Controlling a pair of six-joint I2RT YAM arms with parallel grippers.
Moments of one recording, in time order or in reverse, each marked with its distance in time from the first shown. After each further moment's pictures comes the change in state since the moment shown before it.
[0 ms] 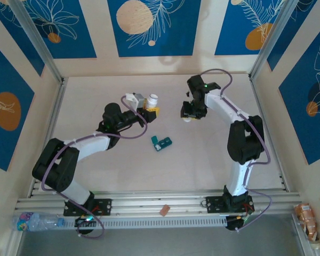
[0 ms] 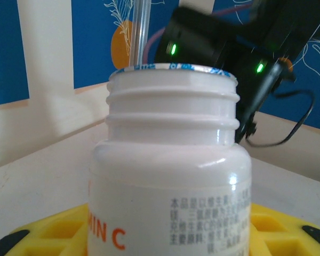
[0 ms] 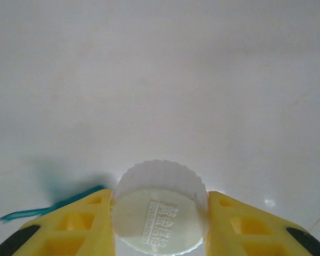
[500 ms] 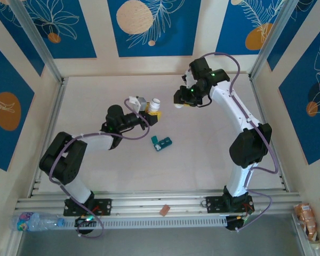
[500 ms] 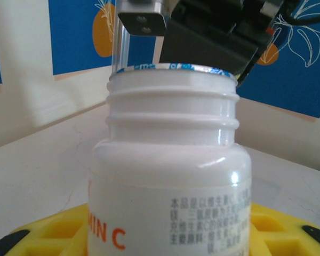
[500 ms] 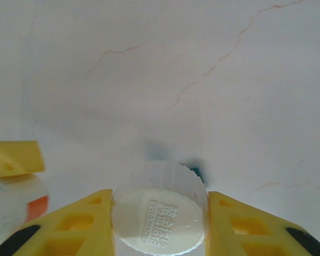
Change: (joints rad) left arm 0.003 0.098 -0.009 0.086 0.081 -0.007; right arm 0.016 -0.043 0.254 -0.137 -0.214 0.005
